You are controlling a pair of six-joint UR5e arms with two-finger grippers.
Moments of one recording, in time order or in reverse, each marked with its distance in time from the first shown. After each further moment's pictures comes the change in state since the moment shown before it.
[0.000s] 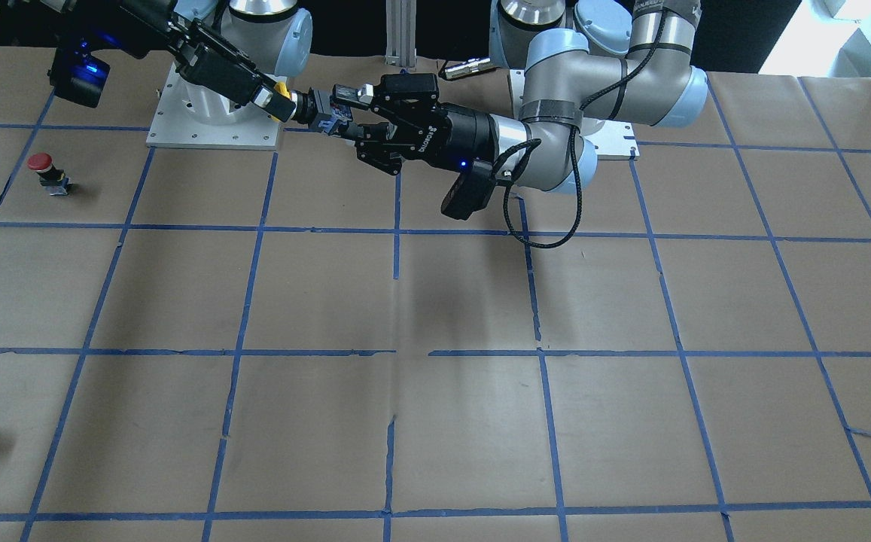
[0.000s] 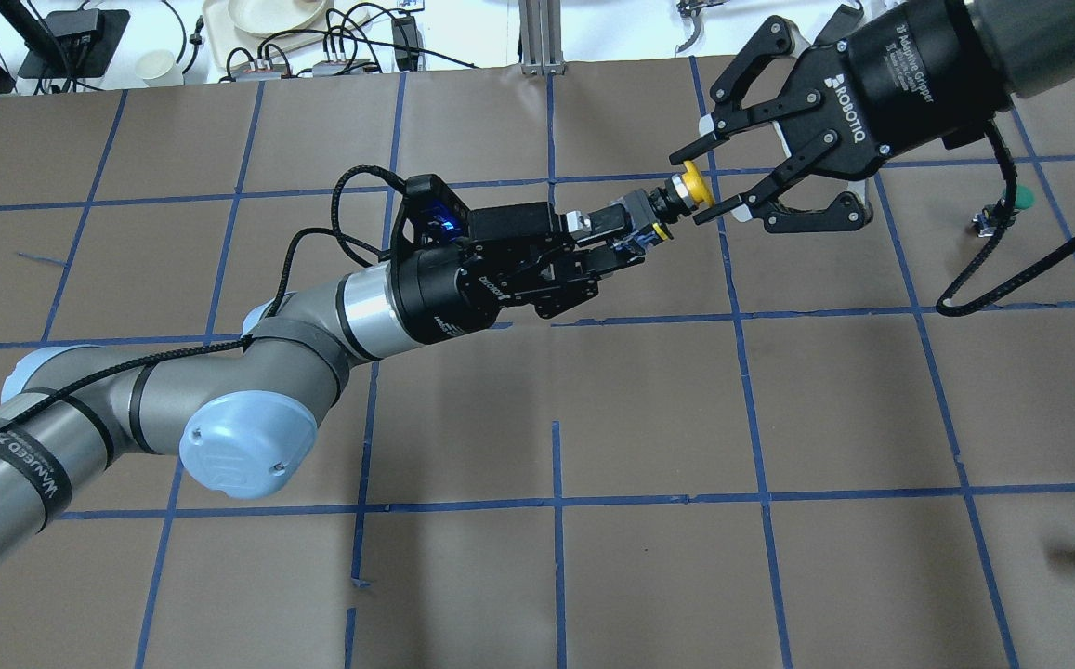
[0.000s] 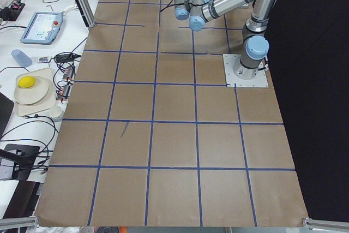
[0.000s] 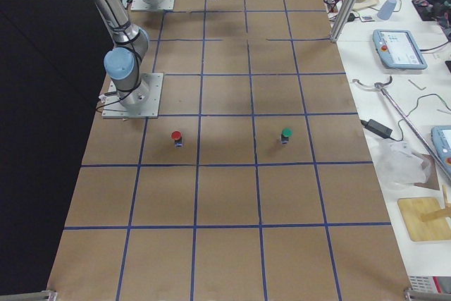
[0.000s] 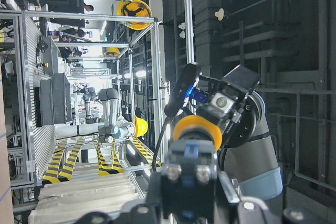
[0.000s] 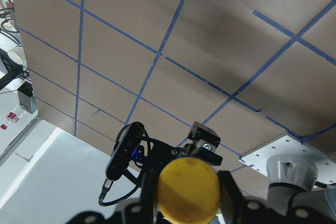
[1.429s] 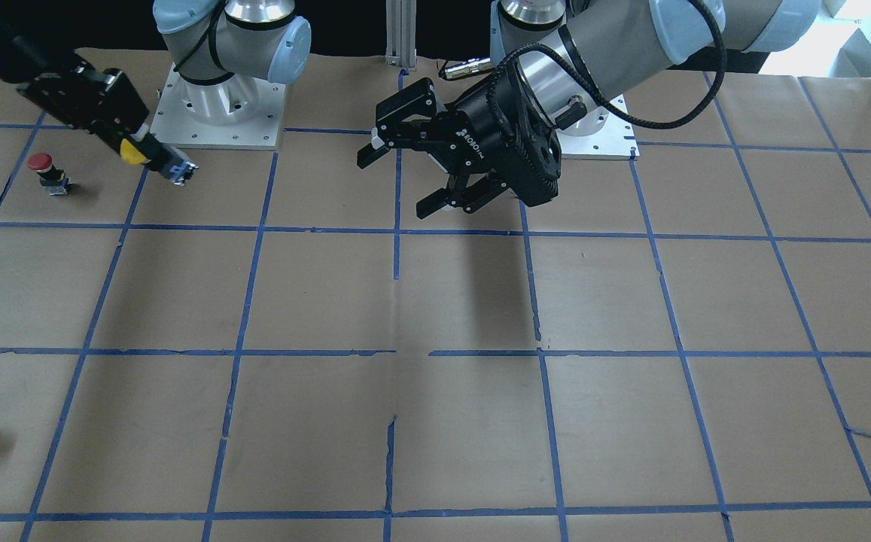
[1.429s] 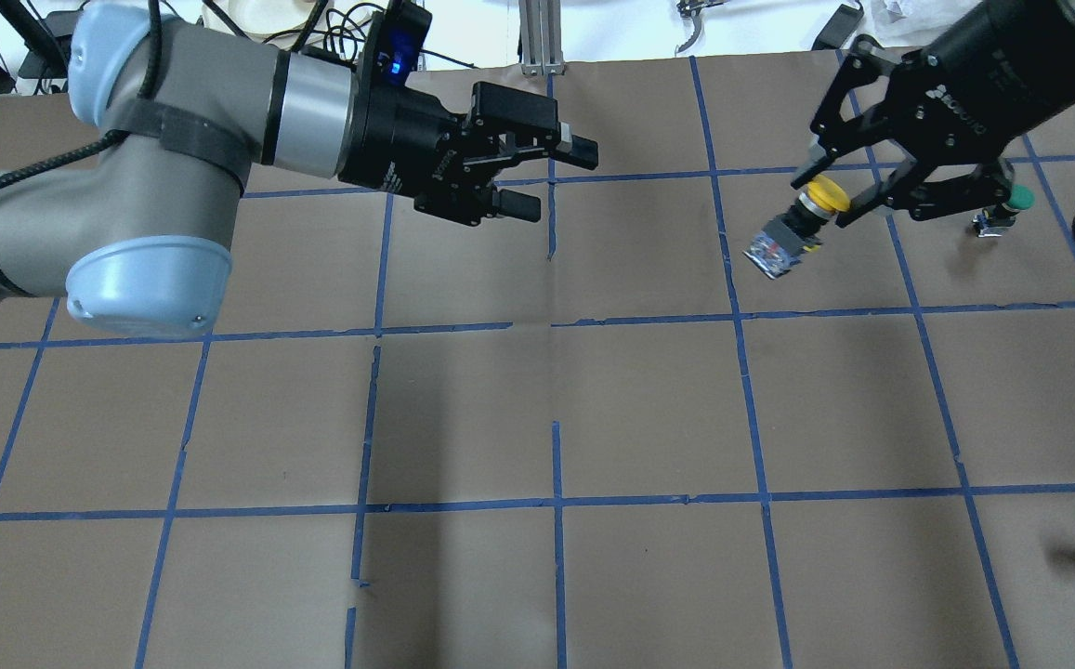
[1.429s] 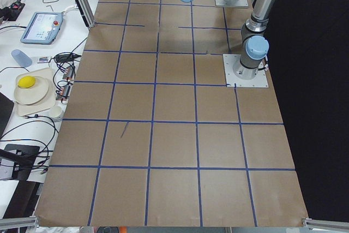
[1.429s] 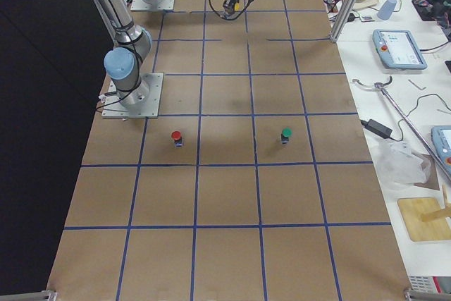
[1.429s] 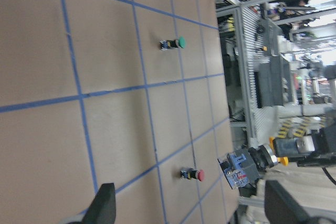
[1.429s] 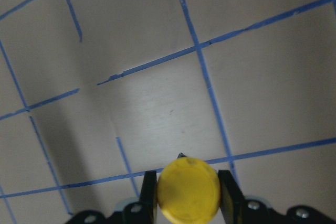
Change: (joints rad) left arm 0.023 0.051 0.440 0.280 1.223 -0.717; right arm -0.185 0.024 -0.005 -0.069 -0.515 -0.927
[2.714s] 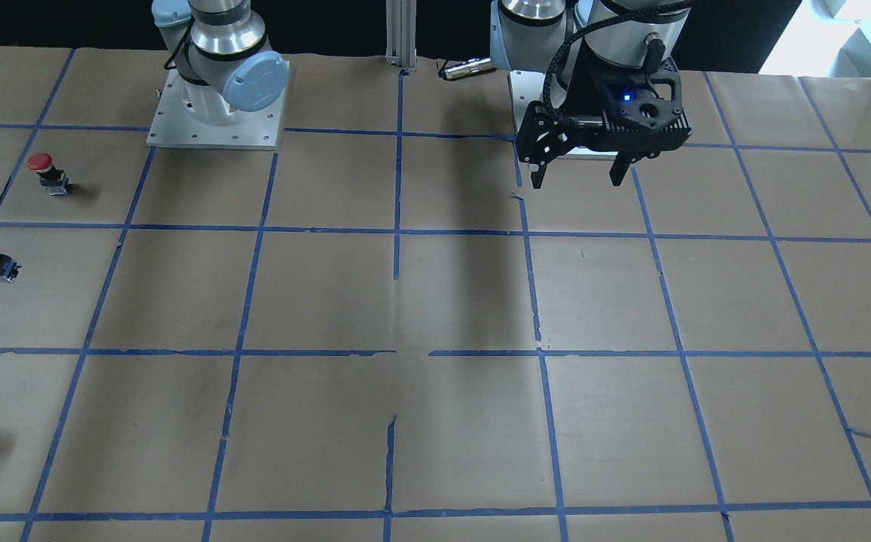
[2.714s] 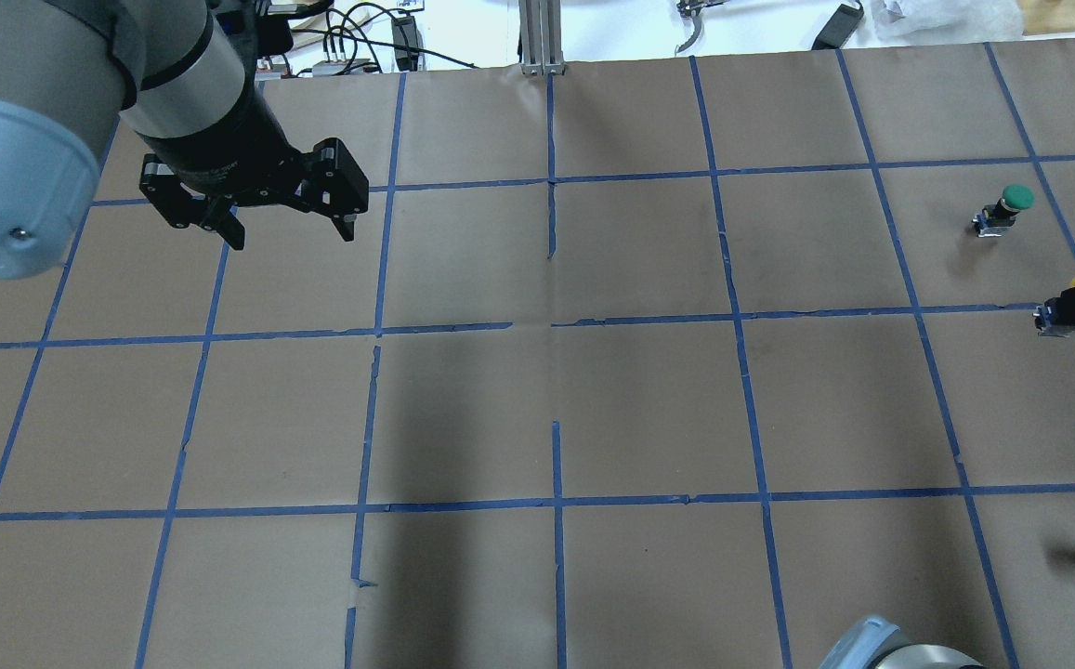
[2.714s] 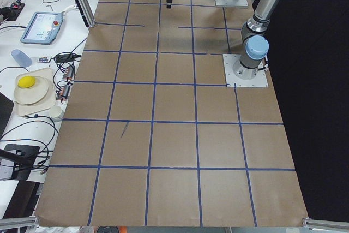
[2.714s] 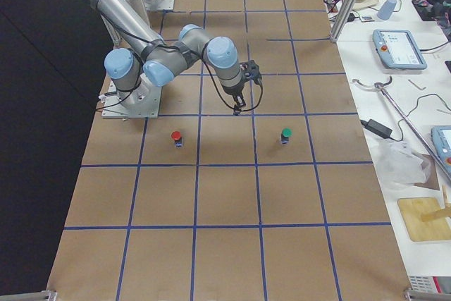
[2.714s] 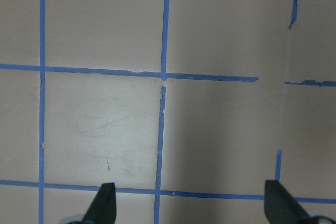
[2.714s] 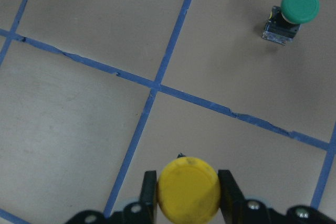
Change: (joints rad) left arm 0.006 0.069 0.129 -0.410 0.770 0.053; right arm -0.471 0.171 0.331 -0.602 0.015 -1.082
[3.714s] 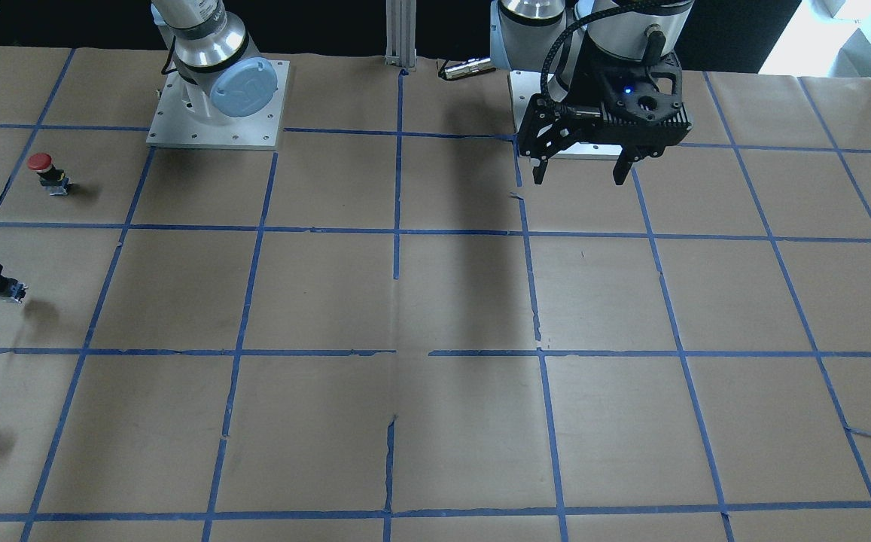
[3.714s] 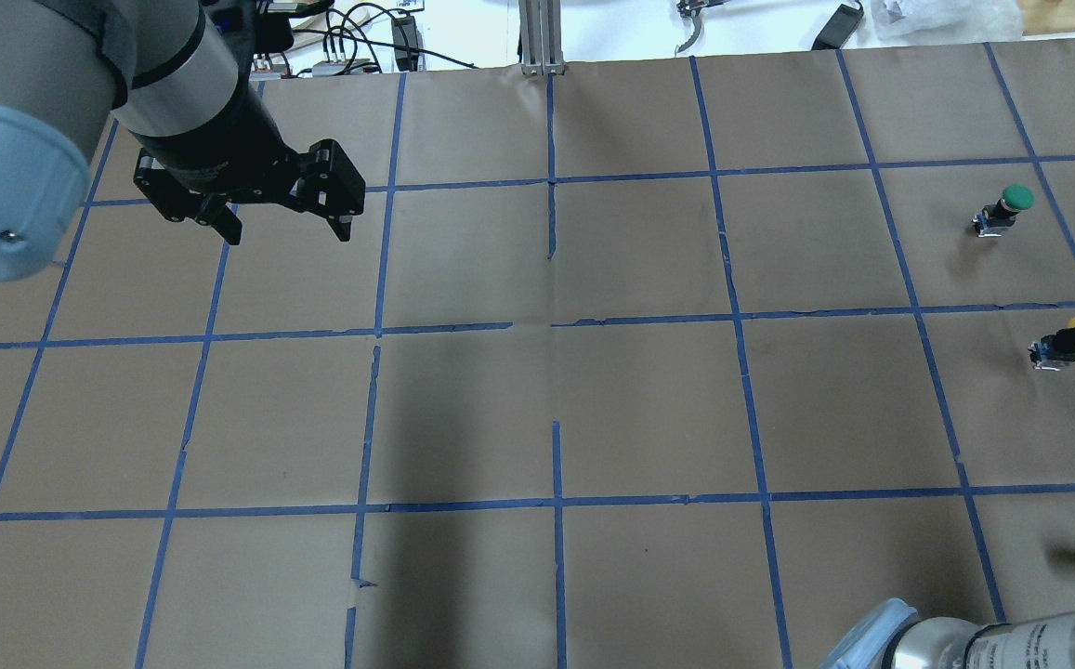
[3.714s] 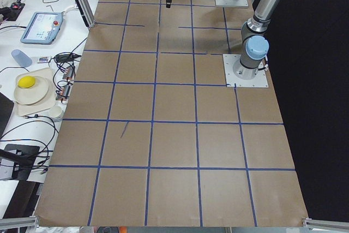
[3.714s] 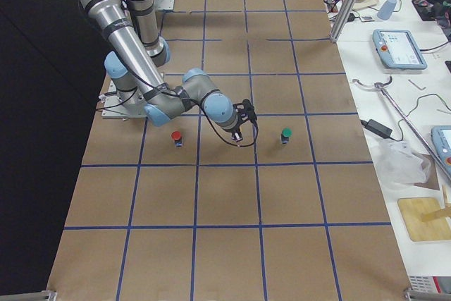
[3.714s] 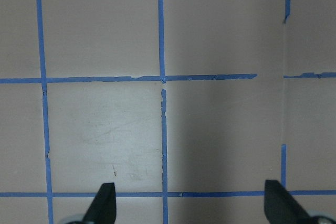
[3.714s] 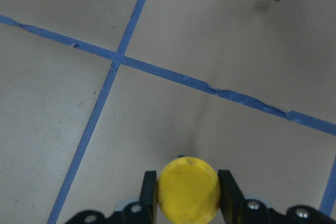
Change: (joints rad) left arm 0.004 0.008 0.003 0.001 -0.002 0.053; right arm -0.098 0.160 0.025 -0.055 0.056 -0.097
